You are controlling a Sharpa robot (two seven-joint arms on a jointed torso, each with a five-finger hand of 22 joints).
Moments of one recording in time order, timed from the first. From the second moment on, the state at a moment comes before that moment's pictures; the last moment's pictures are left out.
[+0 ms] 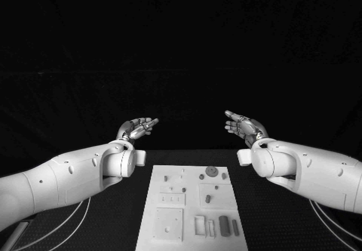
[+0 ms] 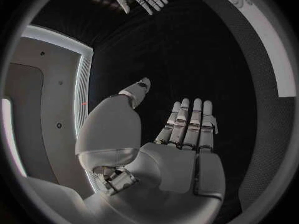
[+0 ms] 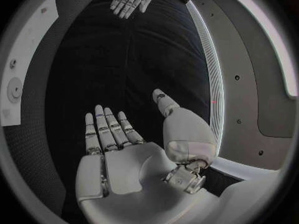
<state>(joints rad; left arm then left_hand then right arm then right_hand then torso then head) 1.26 -0.64 -0.15 1.19 0.03 -0.57 0.37 1.09 -0.24 0.51 0.07 0.05 0.48 0.14 0.31 0.47 0.74 0.13 0.06 0.07 0.54 0.16 0.27 0.48 0.01 0.42 0.11 0.22 1.28 1.23 -0.74 -0.07 1.32 -0.02 -0.53 0.31 0.77 -0.01 0.34 -0.12 0.18 0.29 0.14 0.24 0.36 0.54 0.22 0.06 0.06 0.45 0.21 0.24 0.37 0.01 0.24 0.19 0.05 0.92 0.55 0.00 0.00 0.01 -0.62</state>
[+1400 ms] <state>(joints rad) 1.32 -0.69 -0.19 1.23 -0.02 -0.28 0.30 1.16 -0.08 0.49 -0.15 0.11 0.84 0.16 0.39 0.48 1.22 0.09 0.19 0.13 1.01 0.08 0.48 0.57 0.07 0.79 -0.01 0.39 1.31 1.29 -0.69 -0.11 1.13 -0.83 -0.24 0.11 1.08 -0.12 0.67 -0.27 0.12 0.82 0.18 0.41 0.42 1.12 0.14 0.15 0.13 0.92 0.13 0.41 0.47 0.19 0.71 0.20 0.10 1.11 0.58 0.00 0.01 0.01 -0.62</state>
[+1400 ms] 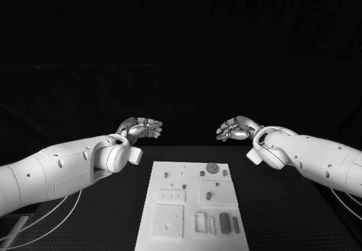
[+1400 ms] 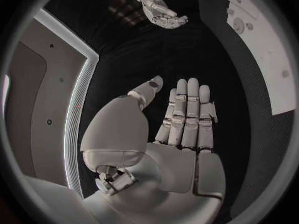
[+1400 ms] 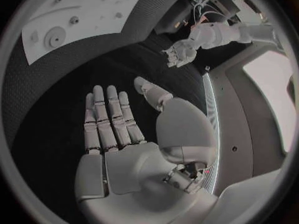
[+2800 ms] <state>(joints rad) 1.32 -0.78 -0.19 1.45 -0.05 -0.19 0.33 1.09 -0.10 0.51 -0.22 0.09 0.82 0.18 0.34 0.46 1.21 0.11 0.12 0.12 1.01 0.08 0.47 0.57 0.05 0.79 -0.02 0.40 1.31 1.24 -0.65 -0.11 1.15 -1.51 -0.29 0.10 1.14 -0.19 0.68 -0.28 0.07 0.87 0.15 0.35 0.40 1.18 0.11 0.07 0.10 1.33 -0.01 0.95 0.81 0.24 1.25 0.03 0.47 1.31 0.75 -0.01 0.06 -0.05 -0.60</state>
